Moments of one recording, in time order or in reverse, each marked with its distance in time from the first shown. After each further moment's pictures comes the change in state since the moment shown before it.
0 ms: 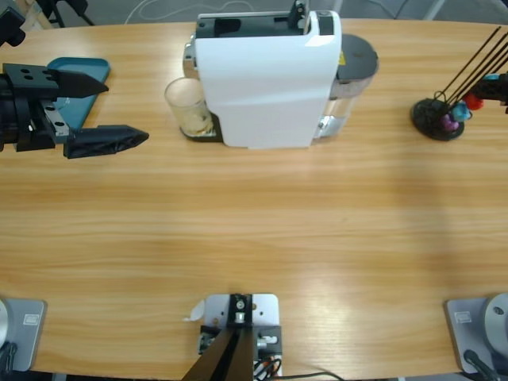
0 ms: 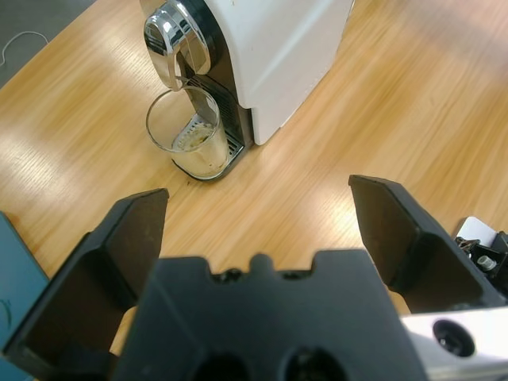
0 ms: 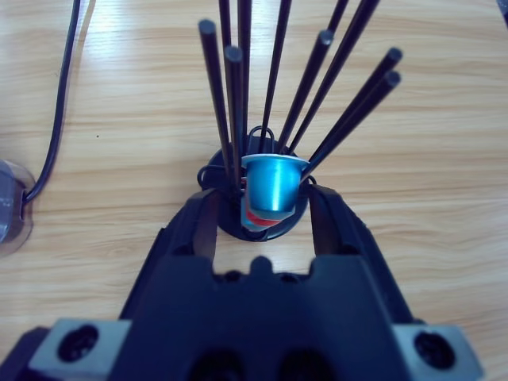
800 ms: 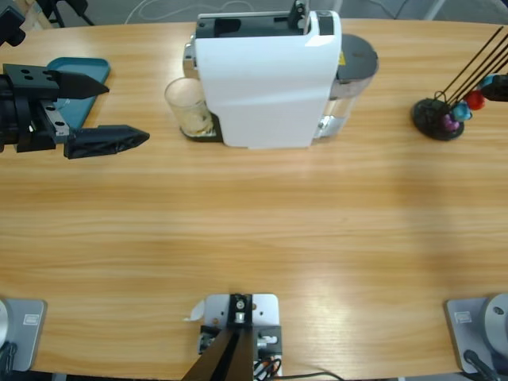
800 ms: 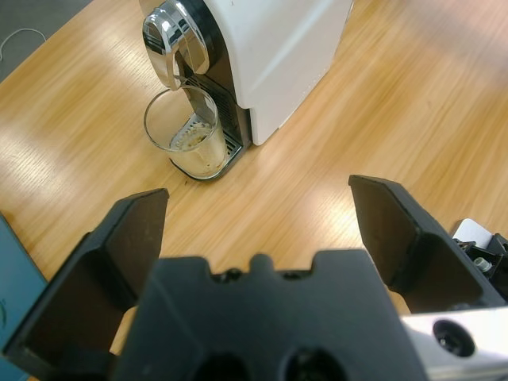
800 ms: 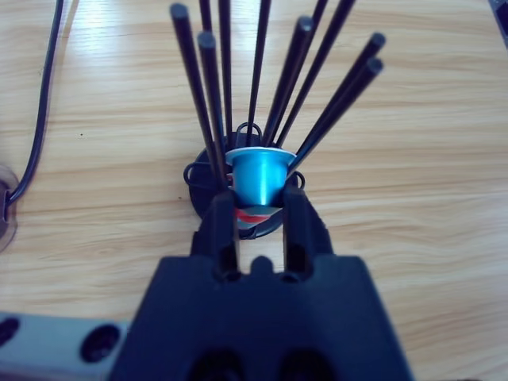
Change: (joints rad) arm 0 -0.002 0.000 0.000 0.000 0.000 -0.013; arm 1 -0.026 -0.001 0.000 0.009 -0.006 -0.011
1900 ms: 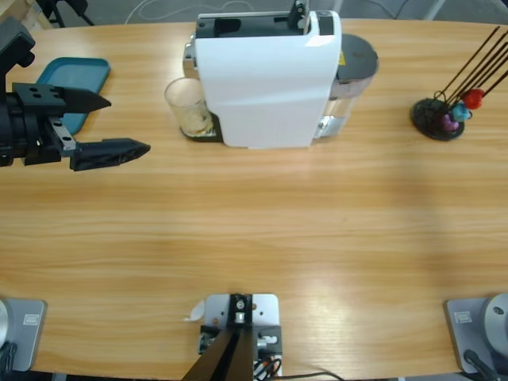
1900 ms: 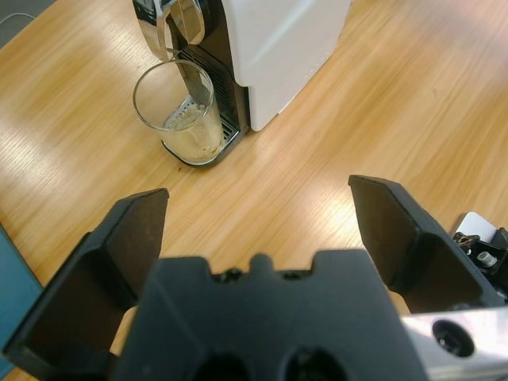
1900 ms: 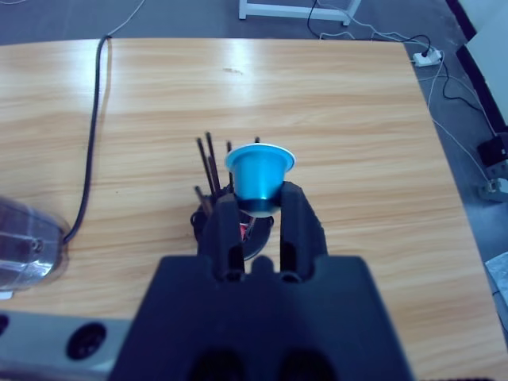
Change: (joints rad) arm 0 0.000 -0.003 0.058 -0.036 0.000 -0.024; arm 1 0.013 -0.141 -0.313 0.348 -0.052 -0.010
